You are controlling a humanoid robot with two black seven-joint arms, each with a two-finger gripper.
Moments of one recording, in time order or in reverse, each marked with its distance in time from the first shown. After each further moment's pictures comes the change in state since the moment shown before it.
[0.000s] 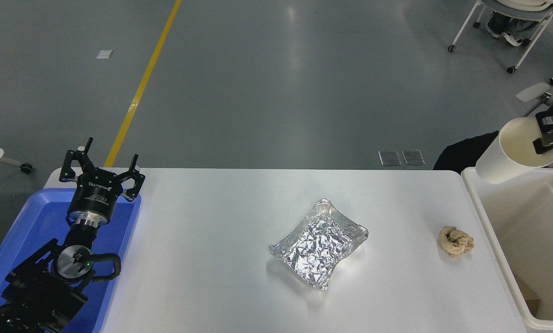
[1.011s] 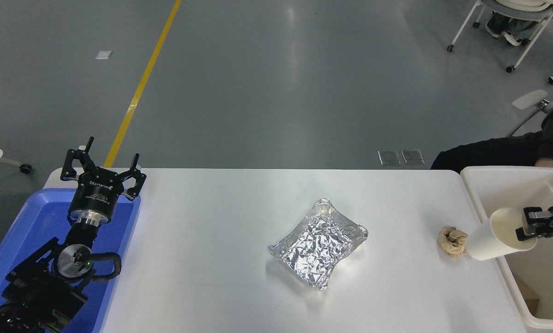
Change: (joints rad) left arm -0.002 0.000 0.000 -0.001 0.001 -0.004 0.002; right arm -0.339 -0.212 0.232 0.054 -0.143 -0.061 -0.013
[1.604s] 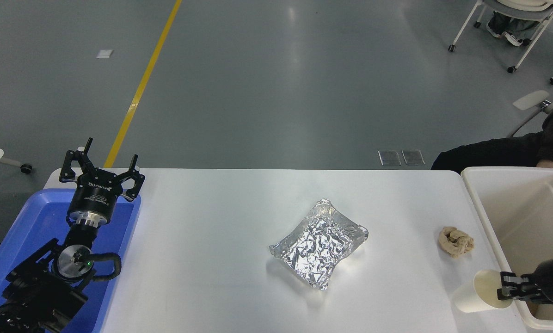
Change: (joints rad) left arm 0.000 -0.001 0.000 0.000 0.000 0.005 -0.002; right arm -0.881 -0.138 0.596 -0.090 -0.123 -0.213 -0.002
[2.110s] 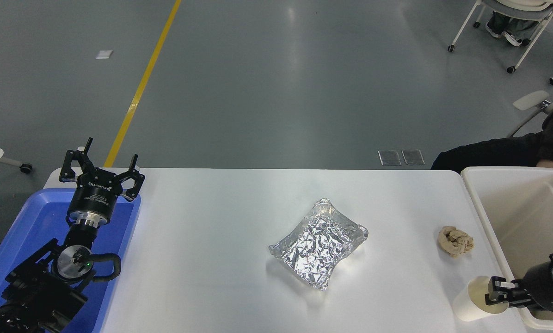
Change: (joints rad) left arm 0.001 0.000 0.000 0.001 0.000 0.003 -0.002; right arm -0.196 0.136 0.042 -0.110 0.037 -0.096 -0.005
